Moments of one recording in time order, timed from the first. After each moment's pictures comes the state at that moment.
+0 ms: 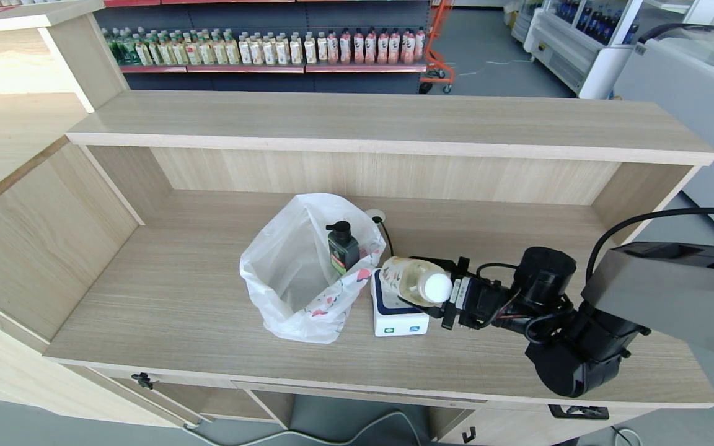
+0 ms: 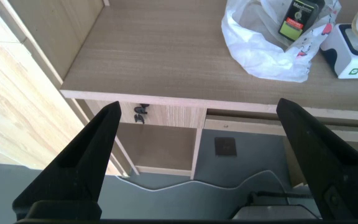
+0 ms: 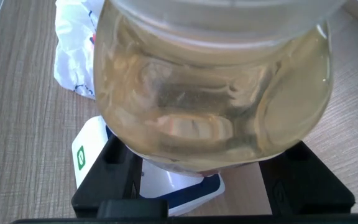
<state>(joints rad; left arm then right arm) 0.00 0.00 0.00 0.00 0.00 0.00 0.37 2.30 -0.81 -1.57 0.77 -0.85</state>
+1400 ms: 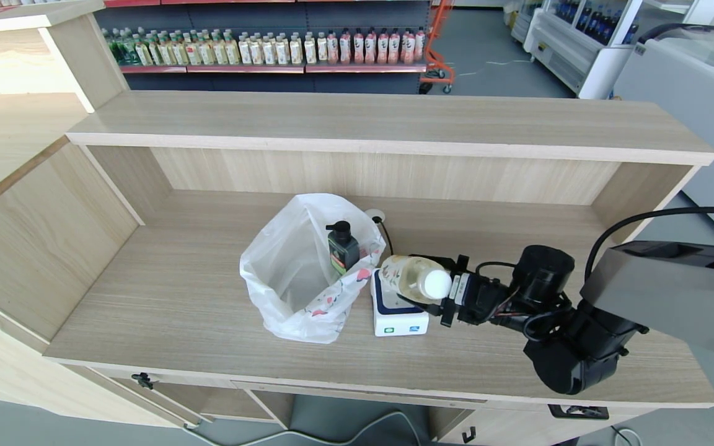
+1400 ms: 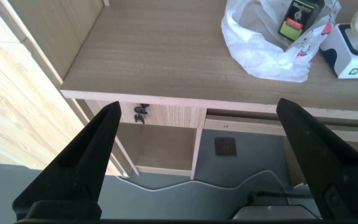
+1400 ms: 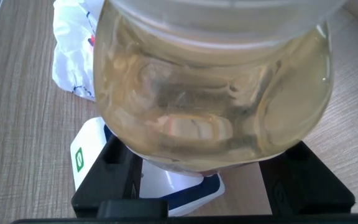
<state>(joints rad) 0.00 0.00 0.00 0.00 0.00 0.00 0.37 2.30 -0.83 -1.57 0.76 -0.82</state>
